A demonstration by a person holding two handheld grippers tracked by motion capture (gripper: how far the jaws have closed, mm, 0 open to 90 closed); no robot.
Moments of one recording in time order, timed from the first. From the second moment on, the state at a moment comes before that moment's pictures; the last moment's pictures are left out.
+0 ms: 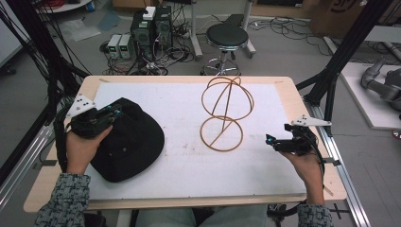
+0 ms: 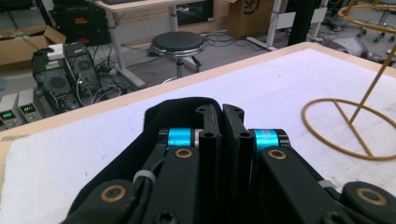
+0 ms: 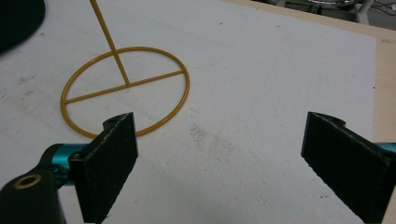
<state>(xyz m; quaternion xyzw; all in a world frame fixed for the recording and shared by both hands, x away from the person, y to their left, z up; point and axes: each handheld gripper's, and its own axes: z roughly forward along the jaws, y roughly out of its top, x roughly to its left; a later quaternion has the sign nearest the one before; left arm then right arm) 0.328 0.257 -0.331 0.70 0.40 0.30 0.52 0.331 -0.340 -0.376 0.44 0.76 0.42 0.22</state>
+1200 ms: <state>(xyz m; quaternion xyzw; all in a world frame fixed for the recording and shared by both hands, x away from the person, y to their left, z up) 0.361 0.283 -0.247 0.69 0.29 0.24 0.62 0.333 -0.340 -0.376 0.44 0.76 0.43 0.22</state>
